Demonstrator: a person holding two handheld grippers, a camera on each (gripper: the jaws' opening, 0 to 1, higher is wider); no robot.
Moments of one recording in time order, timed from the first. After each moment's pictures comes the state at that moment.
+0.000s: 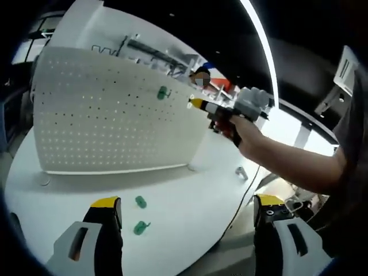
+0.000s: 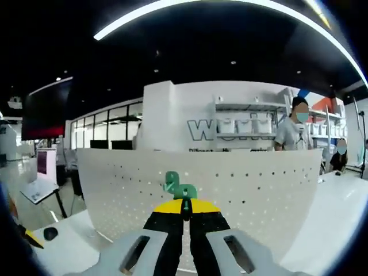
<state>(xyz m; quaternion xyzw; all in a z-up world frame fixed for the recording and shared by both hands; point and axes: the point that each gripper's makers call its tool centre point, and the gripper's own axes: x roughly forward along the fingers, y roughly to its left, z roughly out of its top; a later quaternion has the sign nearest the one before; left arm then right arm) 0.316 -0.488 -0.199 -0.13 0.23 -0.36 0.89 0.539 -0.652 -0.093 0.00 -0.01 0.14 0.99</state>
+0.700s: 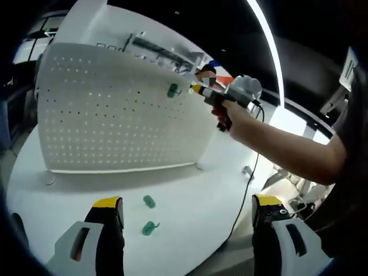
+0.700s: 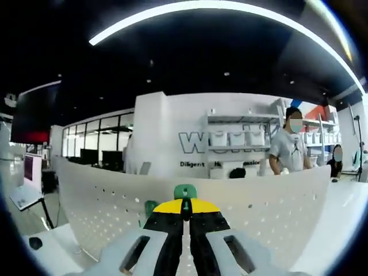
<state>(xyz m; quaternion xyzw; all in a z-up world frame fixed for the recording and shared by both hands) 0.334 -0.480 -0.207 -0.13 0.24 -0.35 0.90 0.592 -0.660 -0.070 0.00 -0.05 0.11 0.99</state>
